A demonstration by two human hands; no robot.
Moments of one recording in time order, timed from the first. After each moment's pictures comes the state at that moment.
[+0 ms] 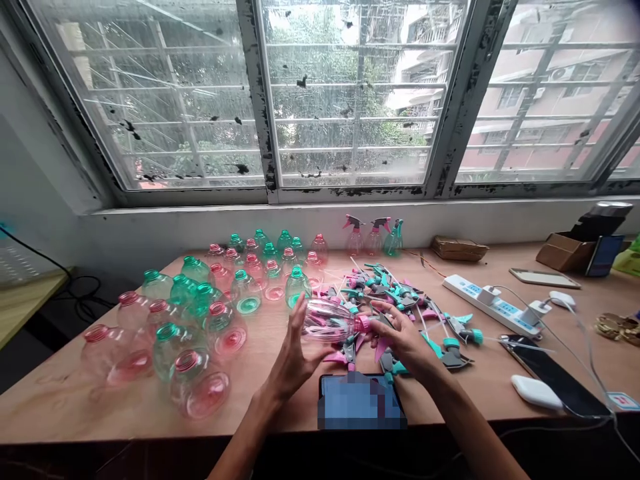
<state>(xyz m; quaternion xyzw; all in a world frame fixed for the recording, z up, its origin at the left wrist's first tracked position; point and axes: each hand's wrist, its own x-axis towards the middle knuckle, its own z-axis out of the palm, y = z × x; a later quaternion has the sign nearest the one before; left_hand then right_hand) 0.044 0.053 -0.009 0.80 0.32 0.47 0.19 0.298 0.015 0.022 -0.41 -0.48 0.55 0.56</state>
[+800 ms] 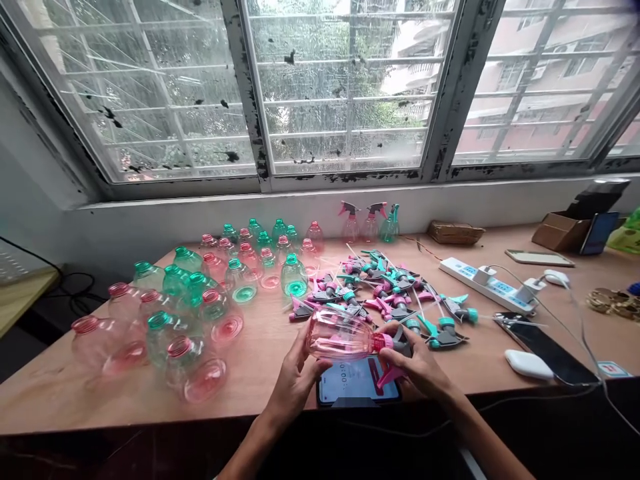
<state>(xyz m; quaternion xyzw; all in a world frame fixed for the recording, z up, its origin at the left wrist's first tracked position) 0.053 0.000 -0.030 0.64 0.31 0.47 0.53 0.305 -0.033 -0.026 -0.41 -0.50 0.53 0.55</state>
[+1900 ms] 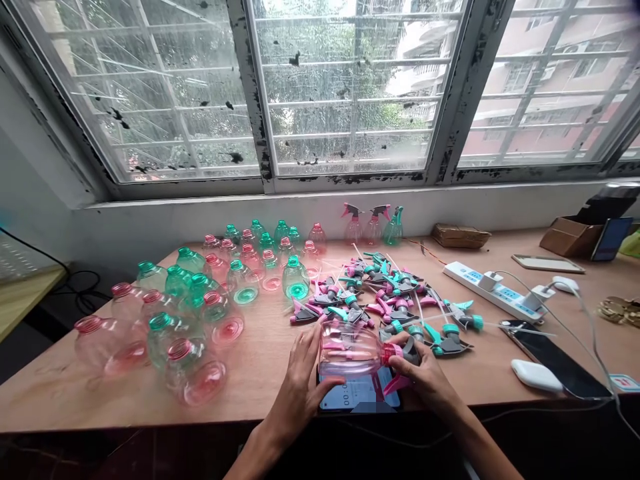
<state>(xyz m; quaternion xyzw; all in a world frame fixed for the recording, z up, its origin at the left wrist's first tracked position) 0.050 -0.003 -0.034 0.81 0.37 0.40 0.22 0.318 -0.031 -0.048 -0.45 -0.47 0.51 0.57</state>
